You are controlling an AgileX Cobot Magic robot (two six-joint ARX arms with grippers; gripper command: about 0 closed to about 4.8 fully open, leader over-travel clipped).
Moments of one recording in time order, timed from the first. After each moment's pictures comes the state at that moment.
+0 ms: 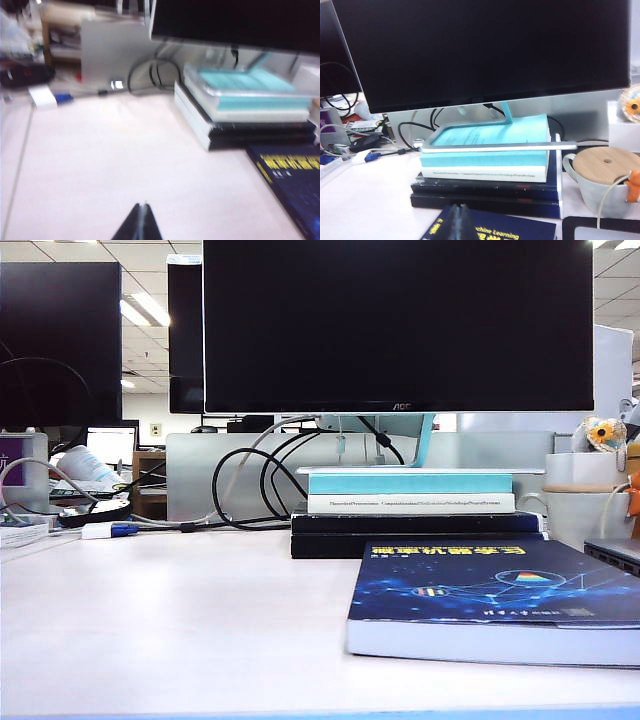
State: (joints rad) left arm -0.09 0.11 0.19 -0.17 0.23 -0.13; right arm 0.36 0.09 0.16 0.08 0.08 0.16
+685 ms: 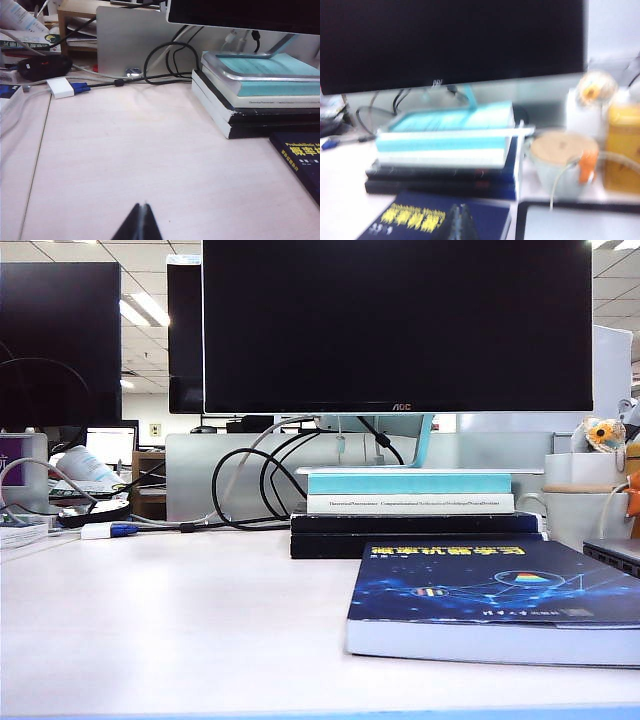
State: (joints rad) left arm -0.09 0.11 0.14 -0.15 0.18 -0.08; right arm -0.01 0.09 0.07 0.13 -0.22 0.15
